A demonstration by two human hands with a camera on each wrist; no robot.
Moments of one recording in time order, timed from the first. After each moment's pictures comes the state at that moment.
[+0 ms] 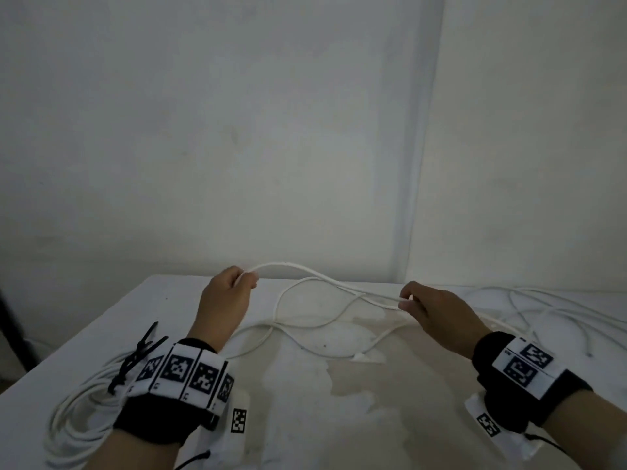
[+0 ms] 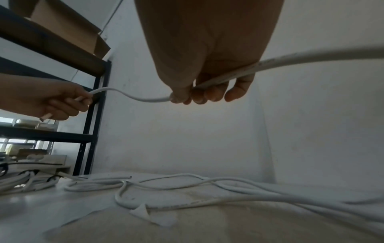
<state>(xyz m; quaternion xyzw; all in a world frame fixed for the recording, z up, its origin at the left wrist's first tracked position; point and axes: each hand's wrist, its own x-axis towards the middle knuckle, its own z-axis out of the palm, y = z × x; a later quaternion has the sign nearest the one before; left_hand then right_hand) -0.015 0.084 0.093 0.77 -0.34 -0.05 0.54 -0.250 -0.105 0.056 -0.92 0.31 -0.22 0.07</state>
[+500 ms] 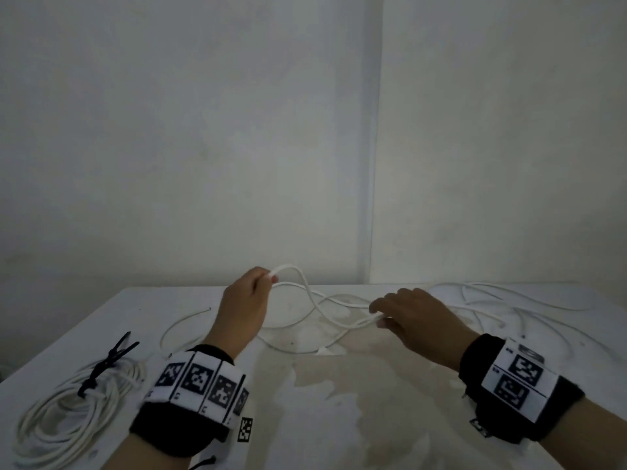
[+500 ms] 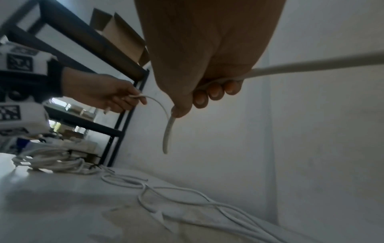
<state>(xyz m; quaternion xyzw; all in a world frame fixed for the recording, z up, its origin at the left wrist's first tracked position) -0.088 0.070 0.098 0.72 -0.45 -0.02 0.52 -0.307 -0.074 0.069 -0.94 0.14 -0.27 -0.13</state>
